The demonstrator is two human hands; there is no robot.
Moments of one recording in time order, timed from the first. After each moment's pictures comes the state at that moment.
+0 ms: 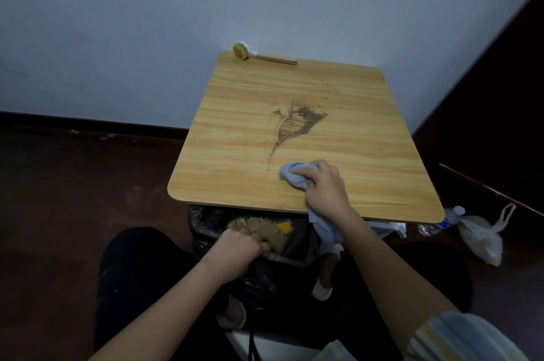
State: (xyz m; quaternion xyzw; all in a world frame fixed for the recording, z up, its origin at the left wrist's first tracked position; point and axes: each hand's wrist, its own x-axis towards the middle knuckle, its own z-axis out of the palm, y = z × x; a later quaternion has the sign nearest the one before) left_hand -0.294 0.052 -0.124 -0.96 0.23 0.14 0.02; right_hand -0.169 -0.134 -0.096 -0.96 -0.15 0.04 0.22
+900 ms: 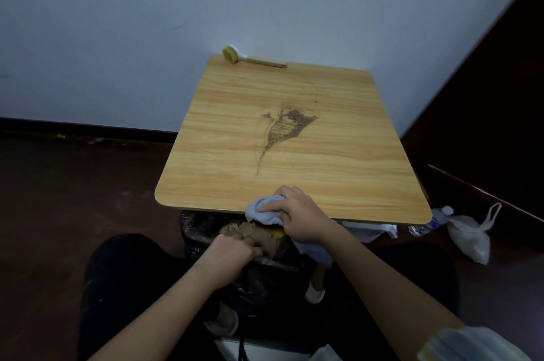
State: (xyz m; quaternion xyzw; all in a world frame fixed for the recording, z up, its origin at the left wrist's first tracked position) left_hand -0.289 0.045 -0.126 -0.96 0.23 0.15 0.02; right_hand -0.197 -0.123 -0.096 -0.91 -0.34 0.16 0.17
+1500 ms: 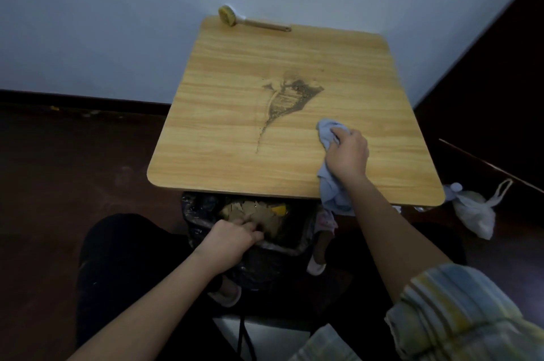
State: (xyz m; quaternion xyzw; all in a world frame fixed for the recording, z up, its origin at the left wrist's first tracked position) left_hand -0.284 0.044 -0.152 -0.96 0.23 0.17 0.00; right_hand -0.113 -0.169 -0.105 -0.97 0.03 -0.03 0.23
